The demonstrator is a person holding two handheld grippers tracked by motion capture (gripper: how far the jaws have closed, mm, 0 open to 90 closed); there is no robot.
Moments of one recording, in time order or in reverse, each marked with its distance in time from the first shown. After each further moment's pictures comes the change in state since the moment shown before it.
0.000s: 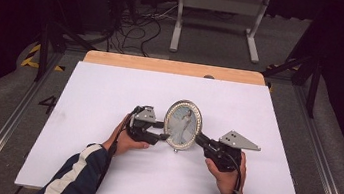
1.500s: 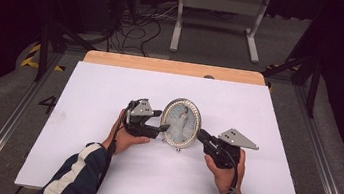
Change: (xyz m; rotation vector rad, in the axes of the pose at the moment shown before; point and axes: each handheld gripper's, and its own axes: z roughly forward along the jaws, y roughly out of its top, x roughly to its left) left arm 0.000 0.012 -0.016 -0.128 0.119 -0.061; right arm 0.000 0.002 0.006 -0.016 -0.081 0.011
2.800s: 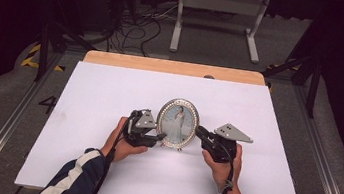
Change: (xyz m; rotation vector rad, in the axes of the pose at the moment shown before) left arm -0.025 -0.008 -0.007 0.152 0.043 0.090; right arm -0.006 0.002 0.018 0.035 -0.018 -0.014
